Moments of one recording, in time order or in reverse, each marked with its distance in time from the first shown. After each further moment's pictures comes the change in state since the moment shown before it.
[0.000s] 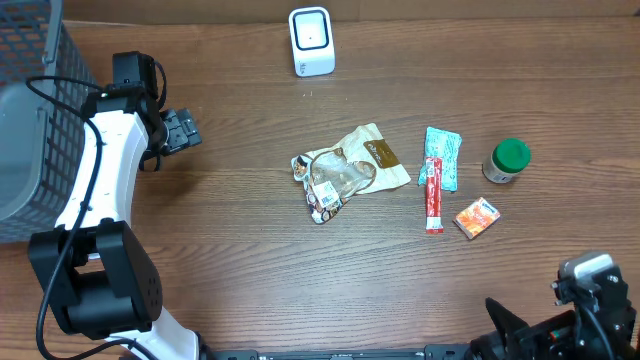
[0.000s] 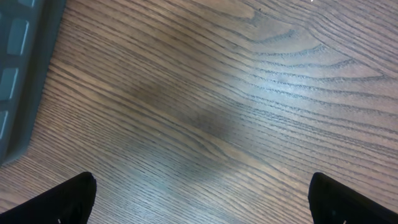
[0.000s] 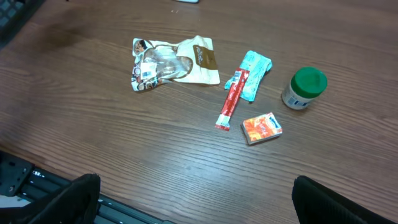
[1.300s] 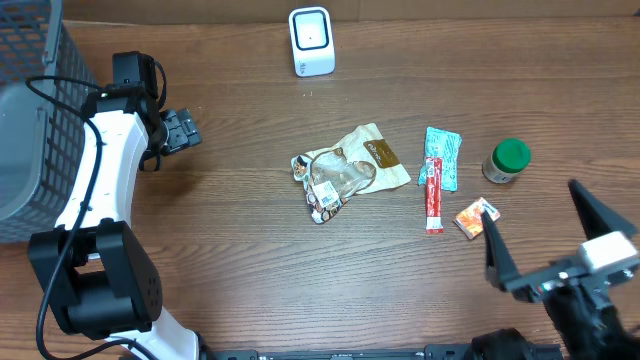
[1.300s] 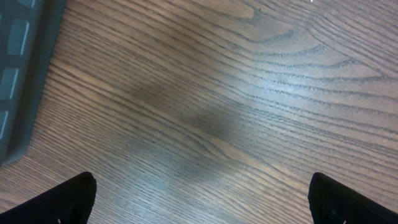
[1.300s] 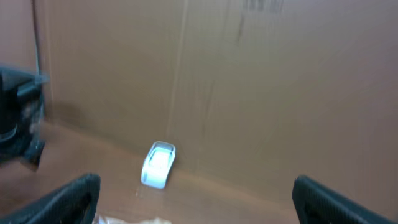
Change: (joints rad) left arm 0.000 0.000 0.000 0.000 0.000 0.000; right arm -0.072 -0.299 -0.604 1.144 -0.033 -0.151
